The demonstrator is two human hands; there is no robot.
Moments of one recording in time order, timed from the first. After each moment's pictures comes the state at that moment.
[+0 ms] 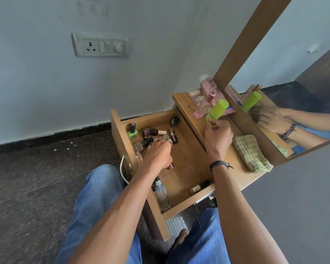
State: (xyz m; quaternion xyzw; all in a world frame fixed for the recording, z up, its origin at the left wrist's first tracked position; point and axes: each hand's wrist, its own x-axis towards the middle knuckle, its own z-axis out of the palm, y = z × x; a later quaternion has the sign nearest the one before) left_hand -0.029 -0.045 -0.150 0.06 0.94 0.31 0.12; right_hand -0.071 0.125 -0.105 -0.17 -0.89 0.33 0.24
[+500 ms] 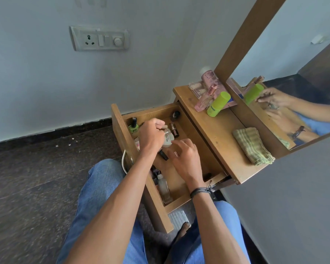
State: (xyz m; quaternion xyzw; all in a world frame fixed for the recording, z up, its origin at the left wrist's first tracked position) left_hand -0.040 -0.063 -0.128 -0.16 0.81 0.56 -0.01; right_hand 0.007 0.073 -0.166 0.03 -0.96 0.26 0.06
